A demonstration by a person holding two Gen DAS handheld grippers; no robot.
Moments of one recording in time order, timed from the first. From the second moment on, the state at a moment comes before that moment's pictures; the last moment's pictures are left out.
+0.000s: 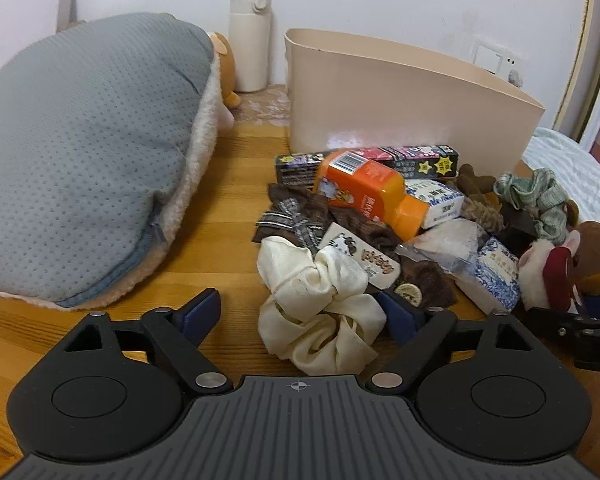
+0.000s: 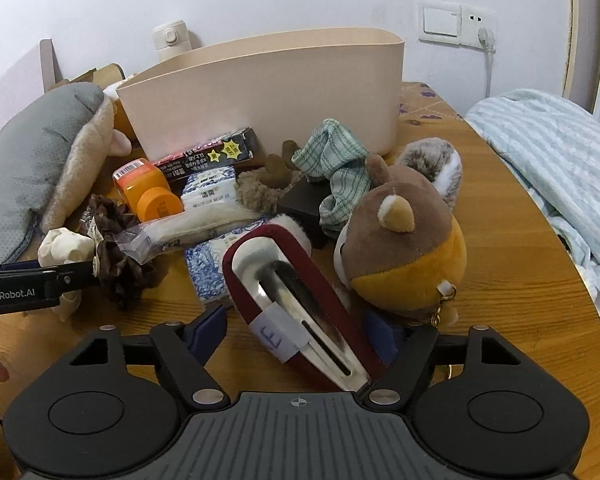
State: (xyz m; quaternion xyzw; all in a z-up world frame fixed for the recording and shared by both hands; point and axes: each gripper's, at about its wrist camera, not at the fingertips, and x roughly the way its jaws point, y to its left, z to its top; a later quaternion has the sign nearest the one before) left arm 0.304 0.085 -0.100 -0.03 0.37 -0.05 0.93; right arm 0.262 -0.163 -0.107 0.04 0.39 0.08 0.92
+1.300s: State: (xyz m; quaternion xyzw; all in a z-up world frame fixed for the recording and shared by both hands) left arm 0.286 0.075 -0.042 -0.01 0.33 -0.06 0.94; right arm 0.252 -0.165 -0.055 0.02 0.33 0.12 0.94
